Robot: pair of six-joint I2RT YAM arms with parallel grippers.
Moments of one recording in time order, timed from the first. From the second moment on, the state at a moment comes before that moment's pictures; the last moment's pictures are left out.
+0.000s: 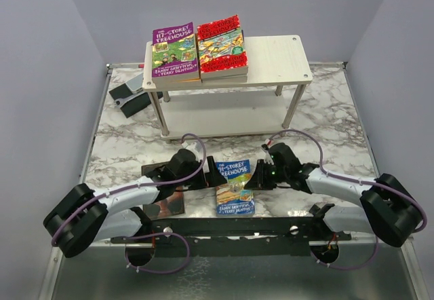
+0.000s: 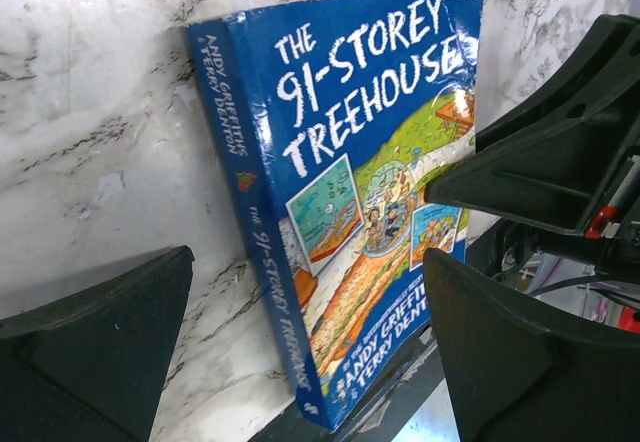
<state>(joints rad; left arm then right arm) -0.79 1.15 0.34 0.13 0.20 -0.91 0.69 1.24 0.41 -0.04 -0.32 0.75</state>
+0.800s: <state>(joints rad) -0.78 1.30 0.30 0.43 0.32 -0.94 0.68 1.27 0.26 0.24 -0.39 0.94</state>
